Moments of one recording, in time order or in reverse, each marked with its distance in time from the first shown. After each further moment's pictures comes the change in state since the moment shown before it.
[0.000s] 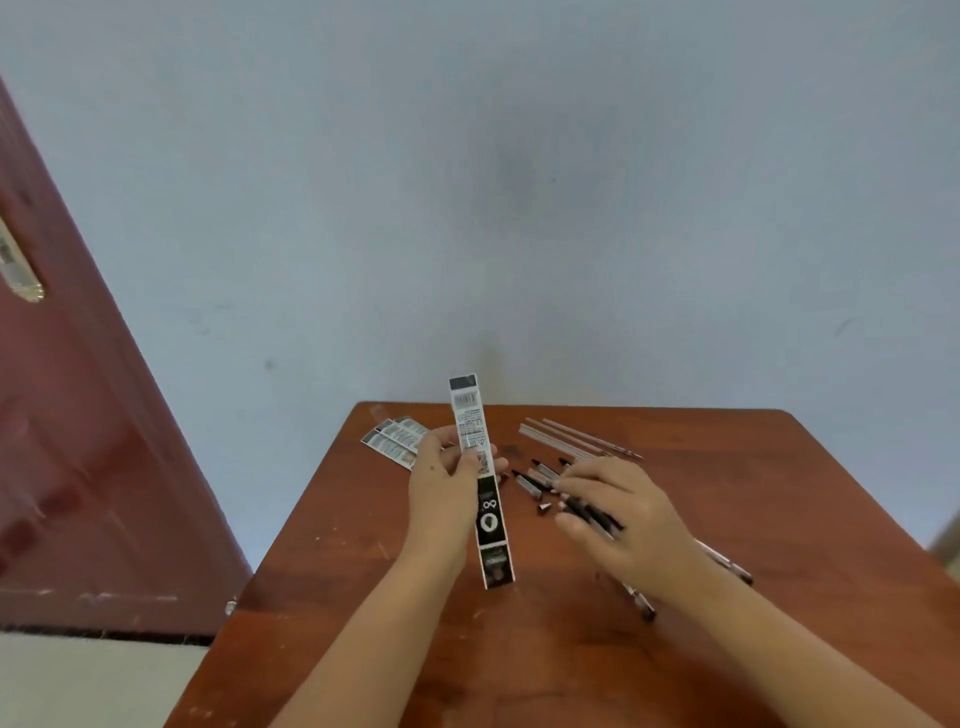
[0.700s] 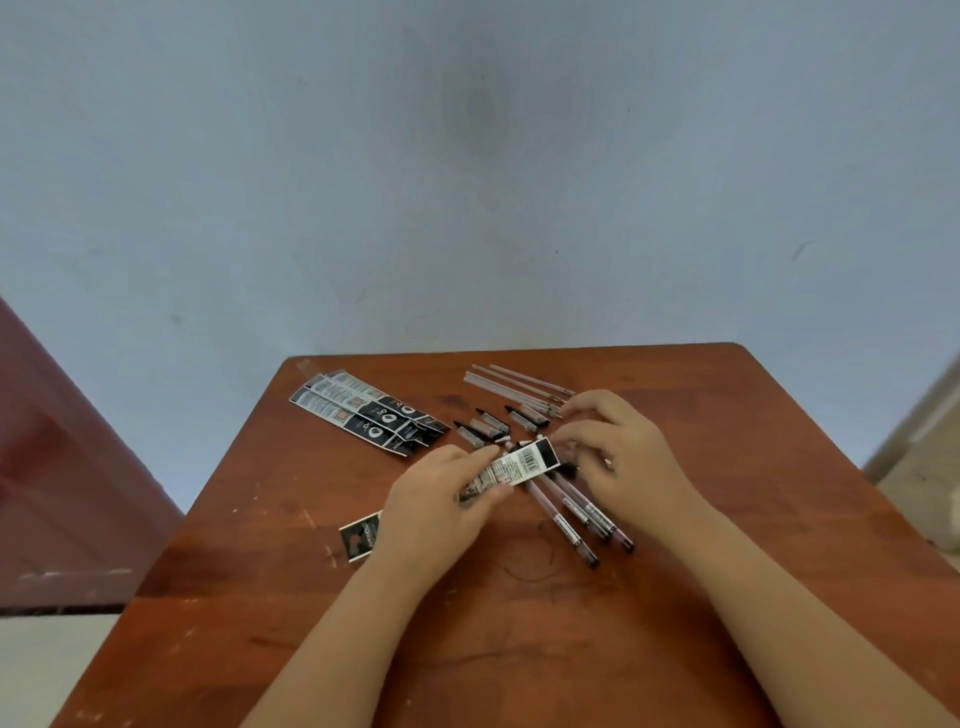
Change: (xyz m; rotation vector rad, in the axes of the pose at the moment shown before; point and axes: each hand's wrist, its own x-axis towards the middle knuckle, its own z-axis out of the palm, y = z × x) left_hand -0.009 -0.057 0.011 0.907 -0.298 0.598; right_hand -0.018 0.037 -0.018 -0.006 -0.049 0.231
